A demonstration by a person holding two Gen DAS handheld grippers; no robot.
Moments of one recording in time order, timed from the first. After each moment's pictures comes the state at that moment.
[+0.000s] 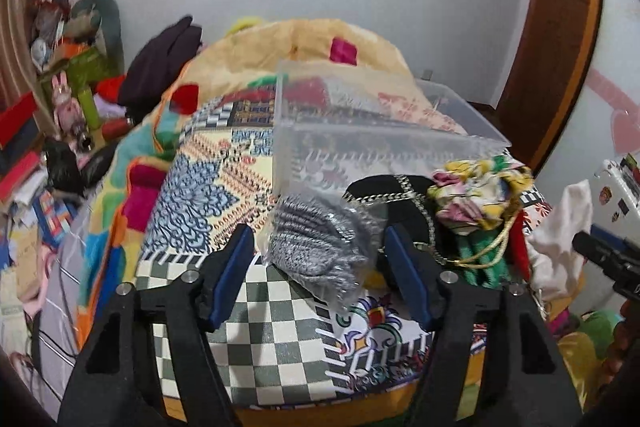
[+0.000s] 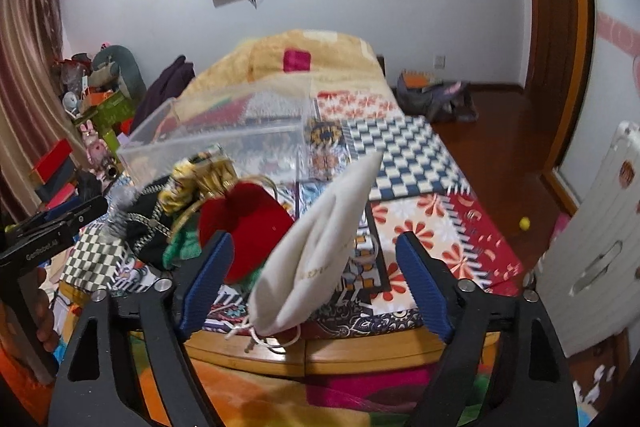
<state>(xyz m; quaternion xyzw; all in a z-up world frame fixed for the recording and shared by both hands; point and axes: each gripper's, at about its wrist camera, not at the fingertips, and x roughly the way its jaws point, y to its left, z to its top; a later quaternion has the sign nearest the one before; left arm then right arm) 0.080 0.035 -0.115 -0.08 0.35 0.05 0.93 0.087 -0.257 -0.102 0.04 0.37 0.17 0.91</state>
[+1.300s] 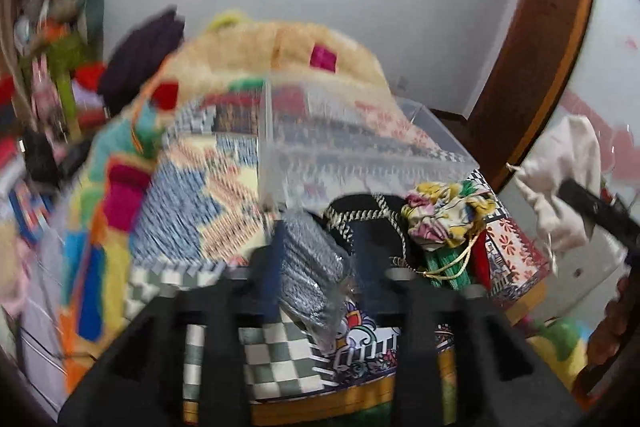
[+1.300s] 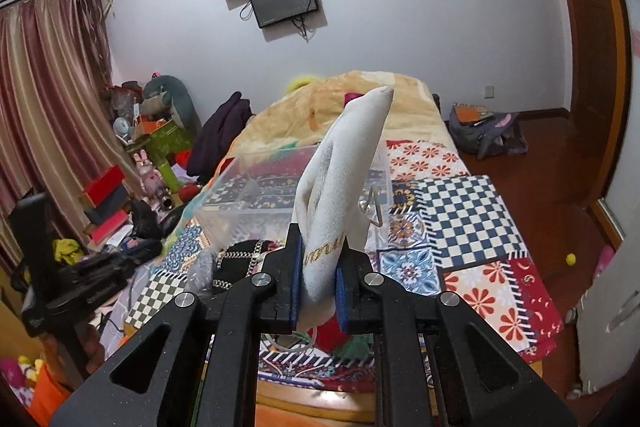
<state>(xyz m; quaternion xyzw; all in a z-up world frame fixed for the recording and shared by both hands) 0.077 0.054 -0.094 -0.13 0.35 0.00 0.93 0.093 -0.224 -0.053 0.07 0.30 0.26 0.91</state>
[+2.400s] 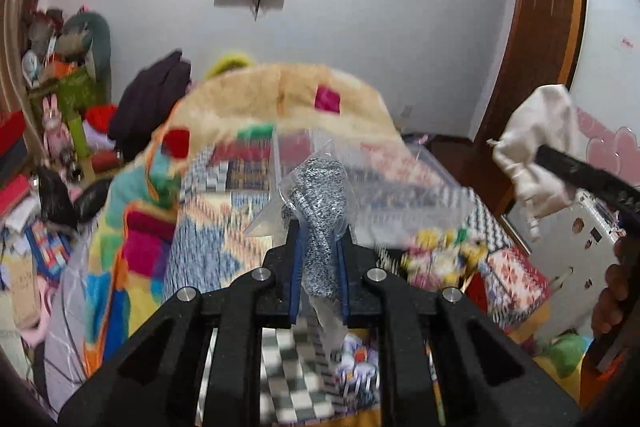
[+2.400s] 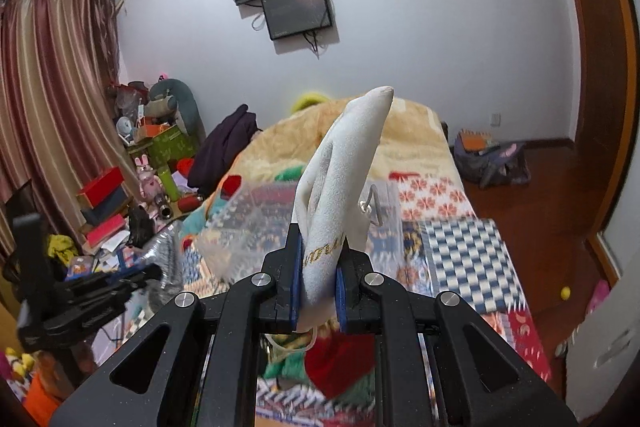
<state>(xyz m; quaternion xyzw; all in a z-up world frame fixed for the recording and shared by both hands) 0.073 0.053 -0.039 -0.08 0.28 0.02 0.96 0.115 -0.196 -0.012 0.04 0.26 0.27 0.93</state>
